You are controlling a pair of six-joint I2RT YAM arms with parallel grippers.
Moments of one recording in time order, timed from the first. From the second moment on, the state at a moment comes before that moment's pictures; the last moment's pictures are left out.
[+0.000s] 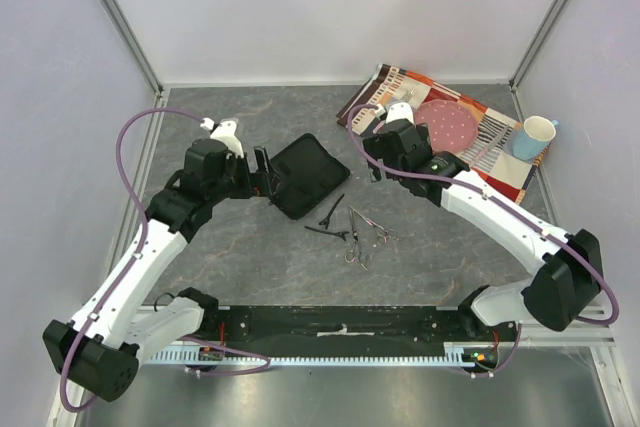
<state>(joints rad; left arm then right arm) -0.41 0.97 0.95 -0.55 0.03 -0.39 0.65 1.39 1.17 -0.52 0.49 0.22</state>
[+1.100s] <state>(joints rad) -0.41 0.86 0.91 -0.56 0.10 -0.39 0.98 1.82 1.26 -0.53 0.57 0.92</state>
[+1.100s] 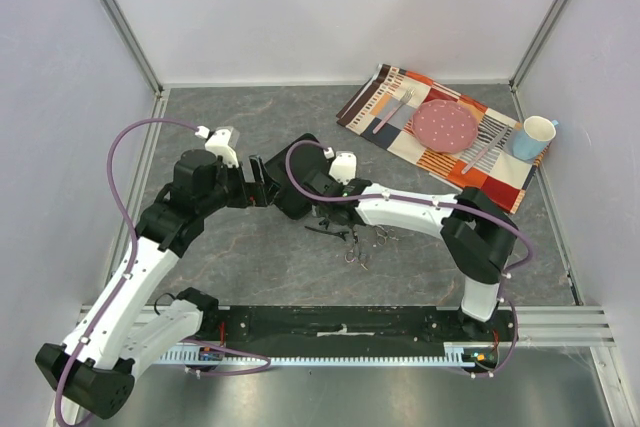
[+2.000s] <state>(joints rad) -0.41 0.86 0.91 -0.59 0.11 -0.37 0.98 1.99 1.33 -0.53 0.58 1.02</state>
